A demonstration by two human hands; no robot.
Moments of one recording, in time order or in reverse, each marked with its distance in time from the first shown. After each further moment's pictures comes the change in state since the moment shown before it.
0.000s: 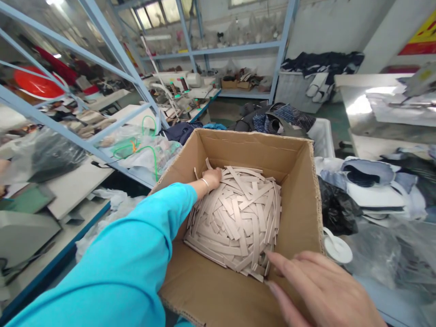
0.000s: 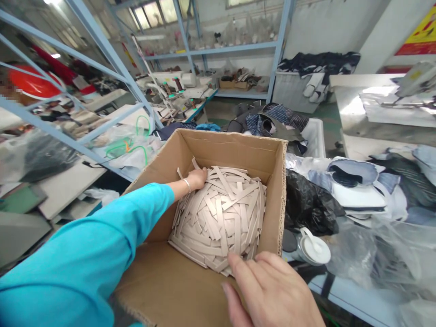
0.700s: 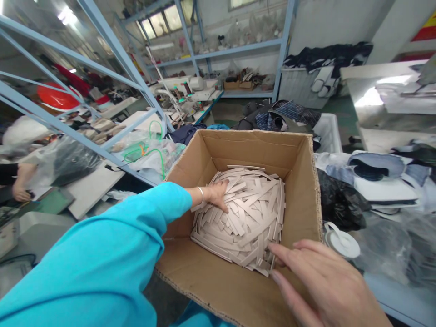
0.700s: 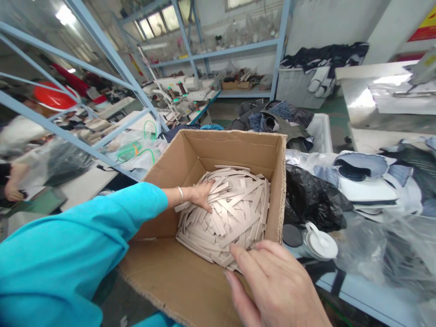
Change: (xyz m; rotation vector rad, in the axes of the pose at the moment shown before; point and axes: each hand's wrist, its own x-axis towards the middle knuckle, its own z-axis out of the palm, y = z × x) left_hand -0.048 -0.006 0.026 -0.199 -0.068 0.350; right_hand 0.000 0.001 -0.006 0.057 0.101 -0.006
